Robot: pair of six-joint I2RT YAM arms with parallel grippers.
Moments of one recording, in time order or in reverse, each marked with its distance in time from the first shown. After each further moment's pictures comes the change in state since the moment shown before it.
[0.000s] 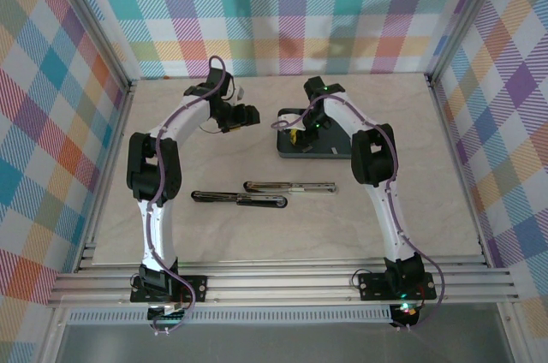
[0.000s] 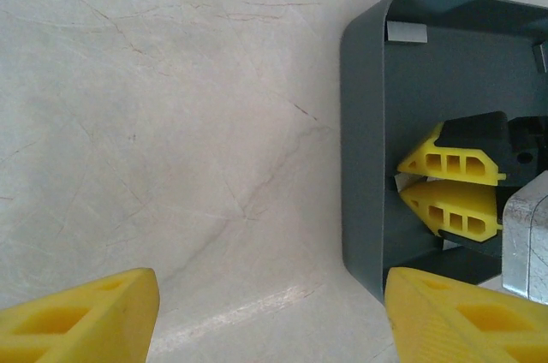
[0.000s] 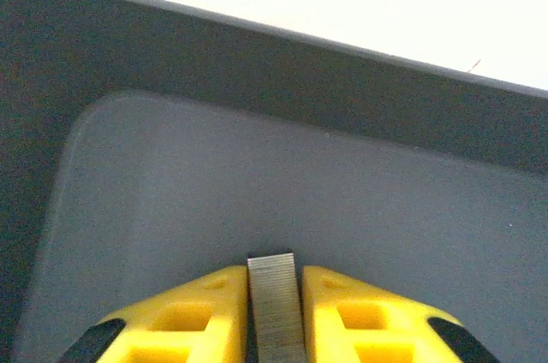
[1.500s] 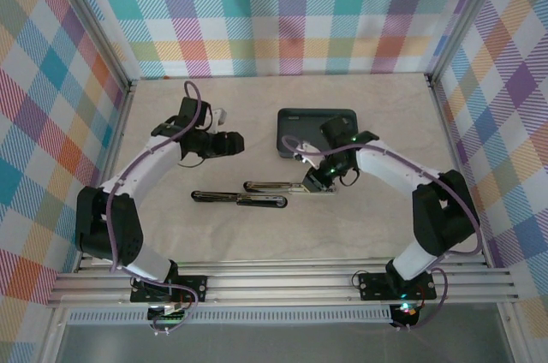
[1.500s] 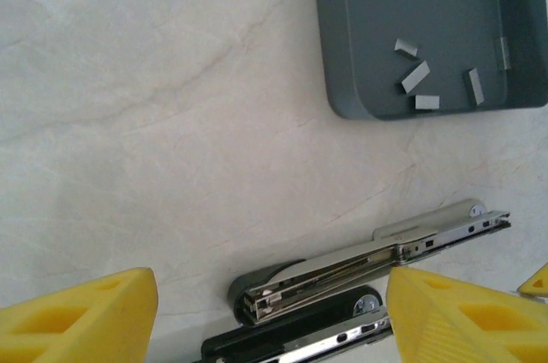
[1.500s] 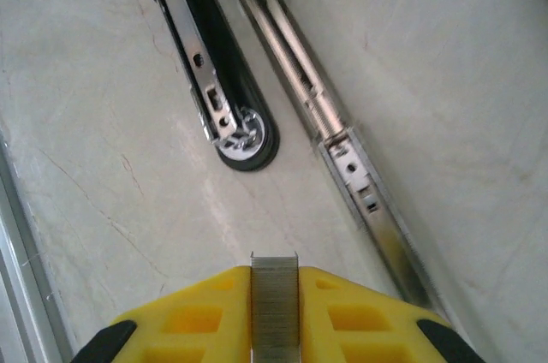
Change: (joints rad) left arm 0.000 -0.589 -0.627 0.143 -0.019 0.034; right arm 0.152 -0.958 -1.173 0.348 -0.010 0.982
